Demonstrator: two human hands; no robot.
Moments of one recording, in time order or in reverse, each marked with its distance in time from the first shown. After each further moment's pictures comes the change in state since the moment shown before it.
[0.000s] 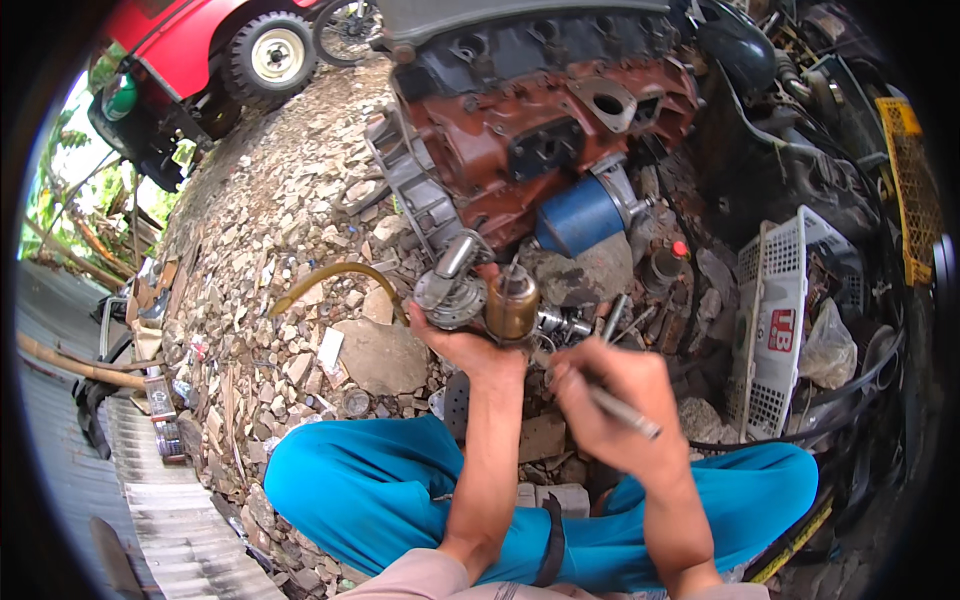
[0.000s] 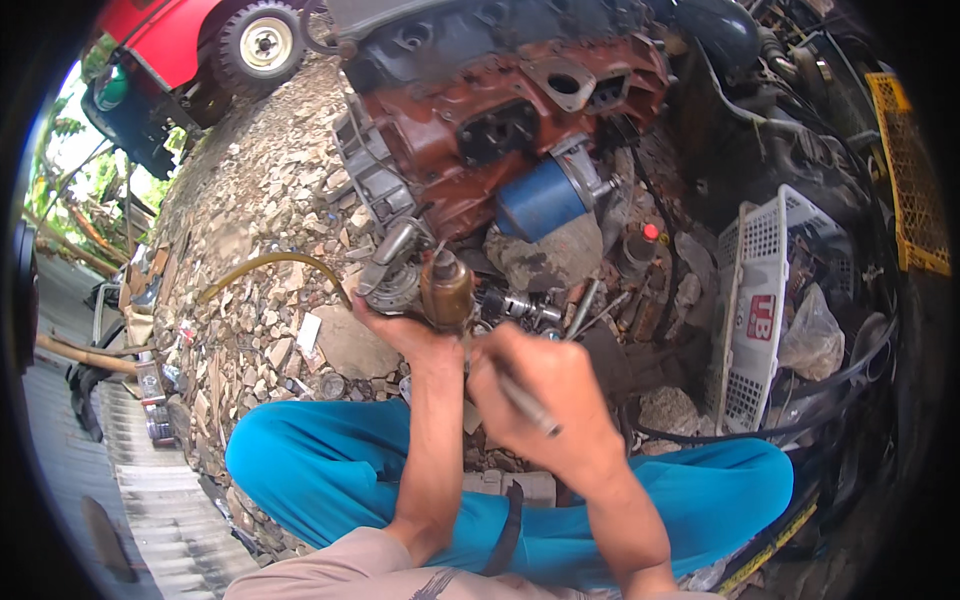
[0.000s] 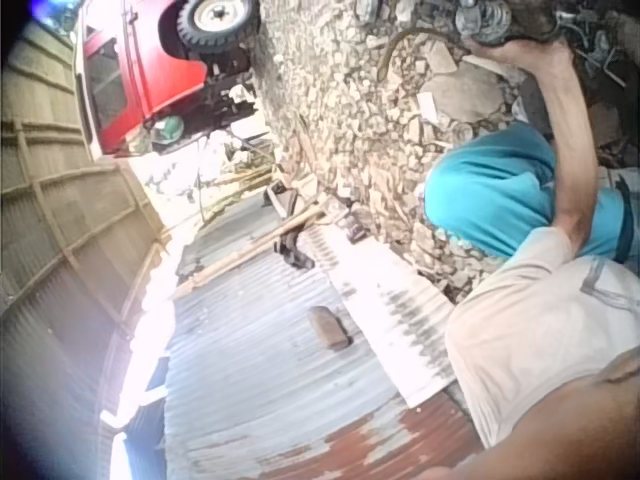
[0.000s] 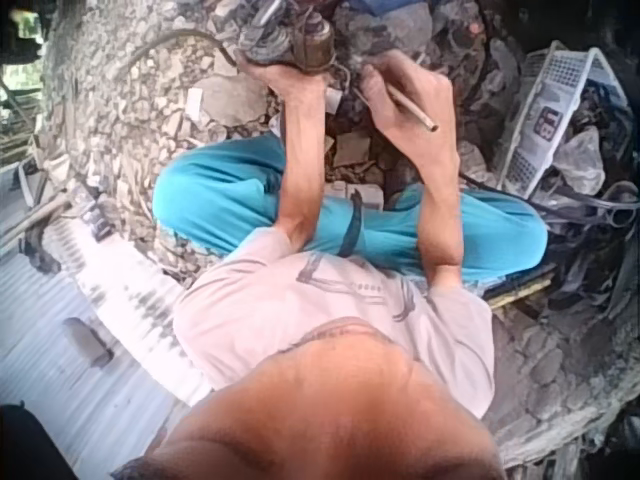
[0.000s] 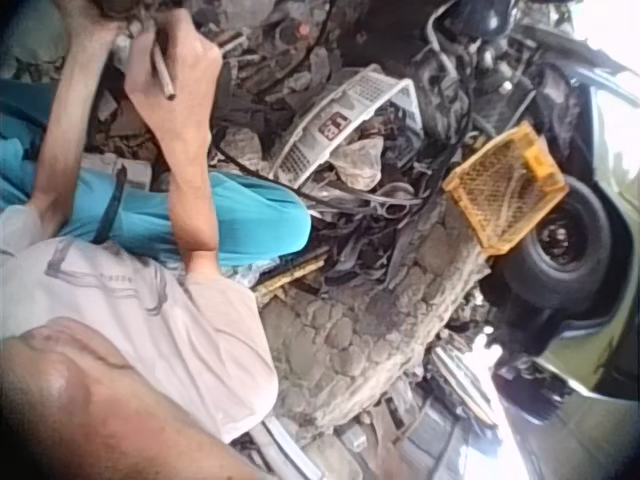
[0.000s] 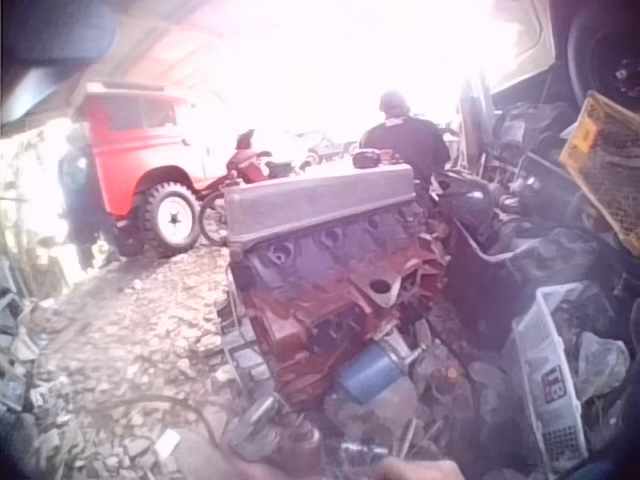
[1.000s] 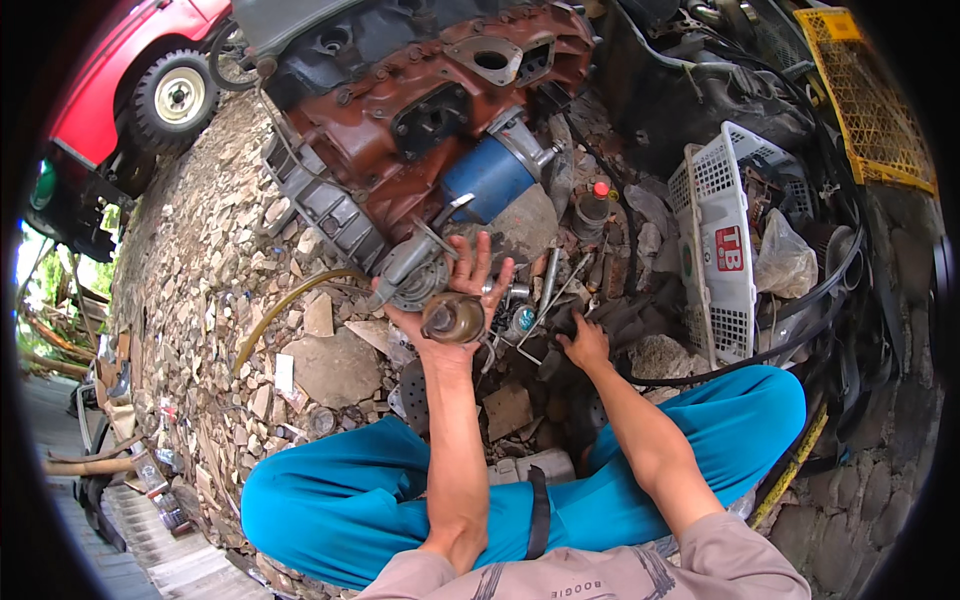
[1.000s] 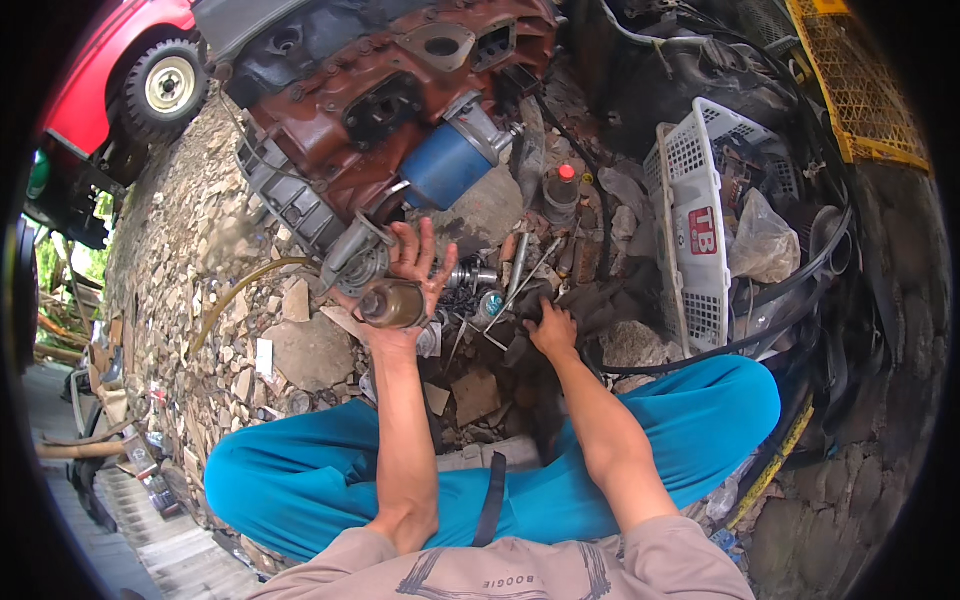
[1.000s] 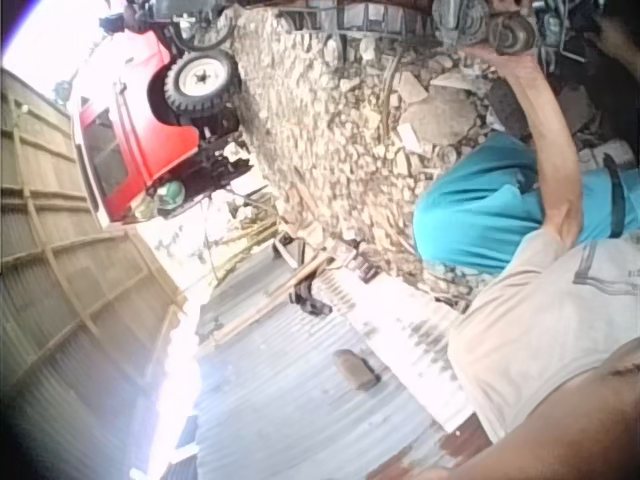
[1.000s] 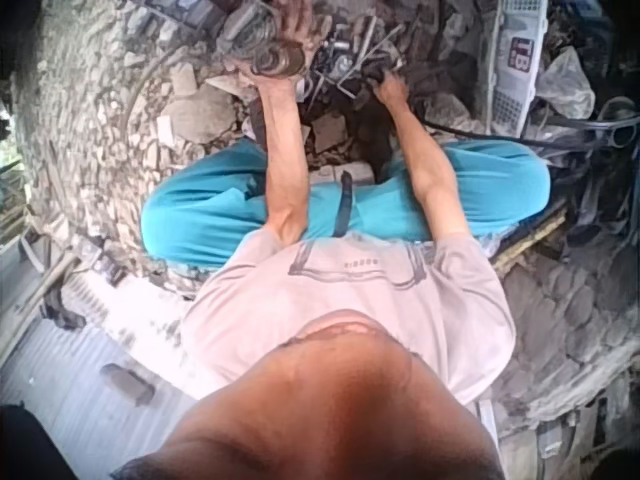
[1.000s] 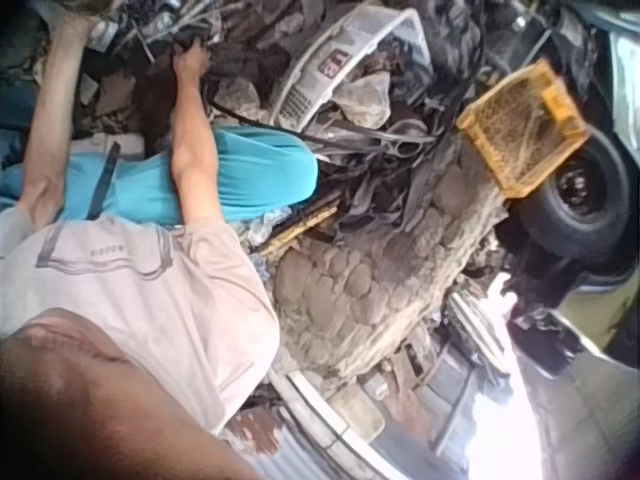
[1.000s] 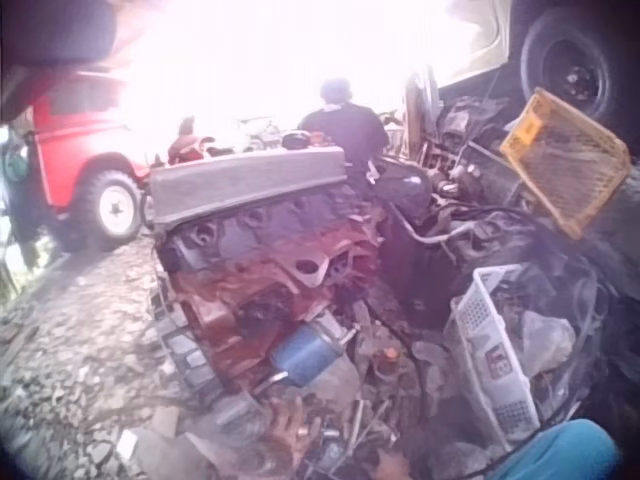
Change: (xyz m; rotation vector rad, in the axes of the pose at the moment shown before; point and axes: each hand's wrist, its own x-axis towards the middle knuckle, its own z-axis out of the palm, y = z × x) left_hand 0.000 -0.038 -0.011 -0.390 -0.153 -0.628; right_hand -0.124 0.336 0.061 -0.596 -0.049 0.928
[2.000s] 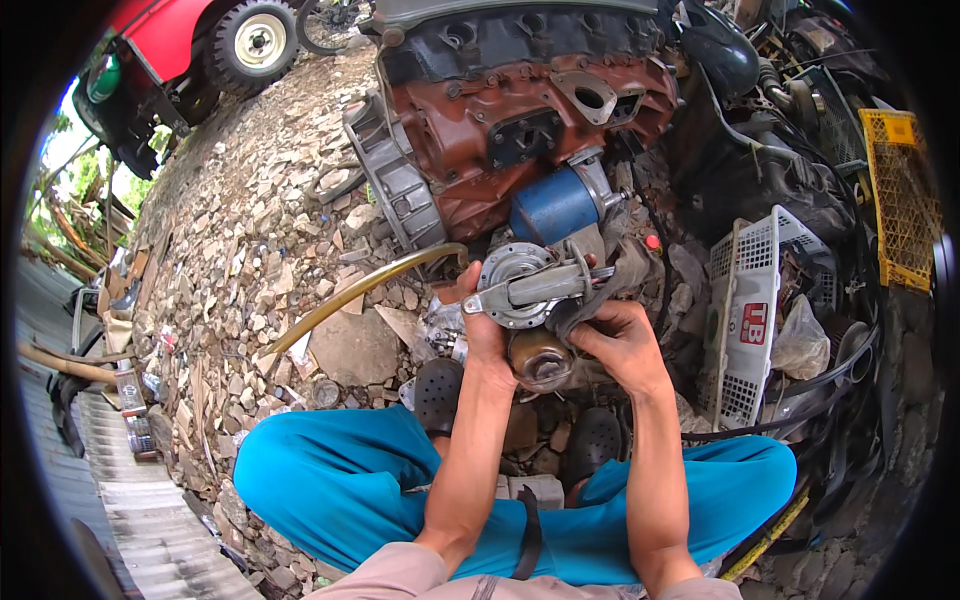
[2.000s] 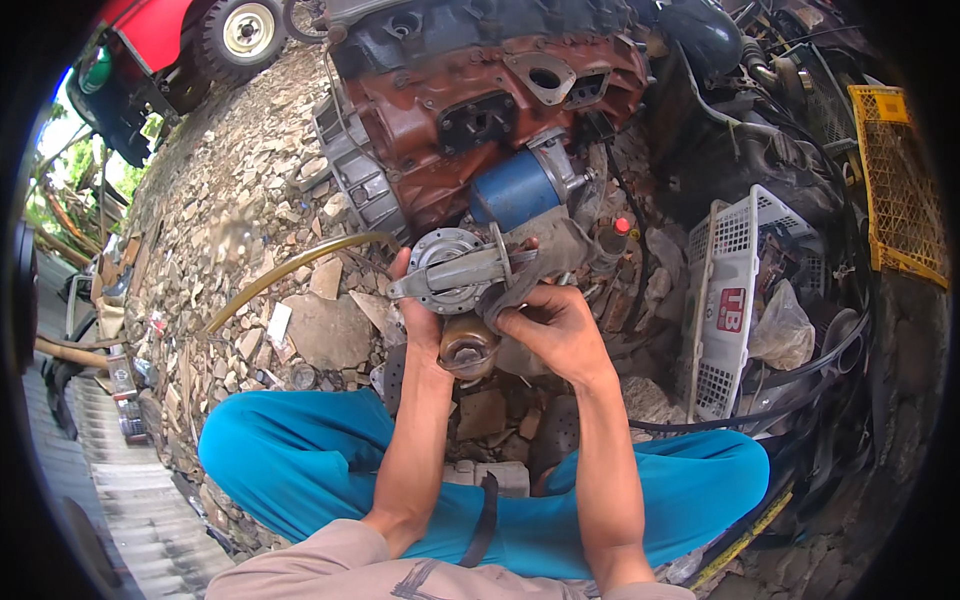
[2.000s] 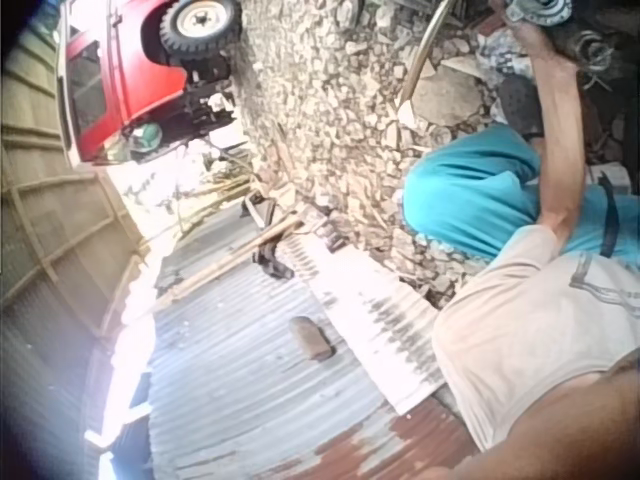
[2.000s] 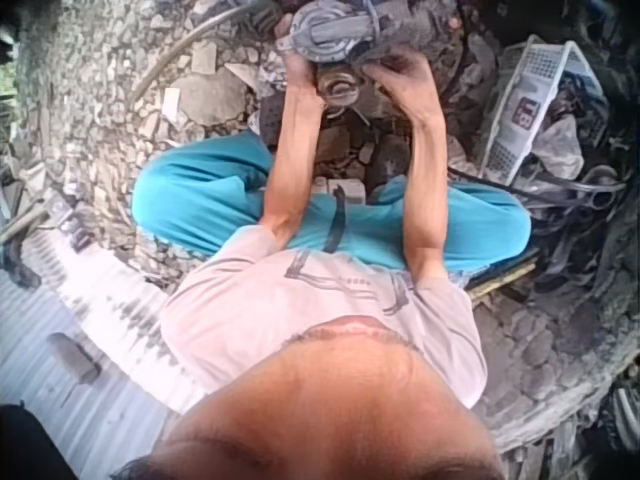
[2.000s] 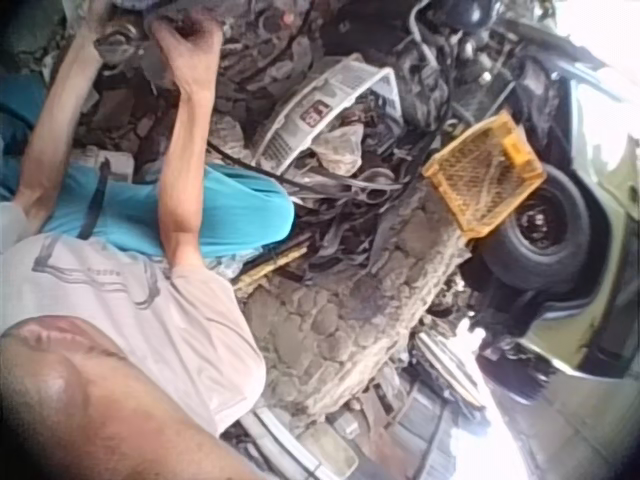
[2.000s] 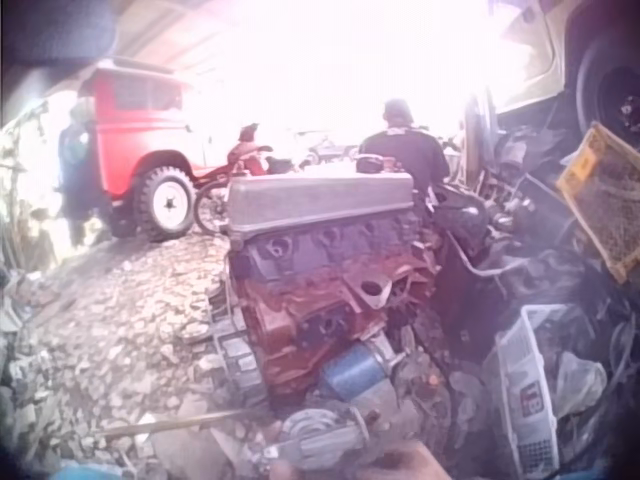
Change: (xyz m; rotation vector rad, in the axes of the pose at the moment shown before) left_hand -0.013 -0.006 0.039 0.003 -0.144 -0.105; right_hand -0.093 -0.164 -0.212 0.959 -0.413 -0.634
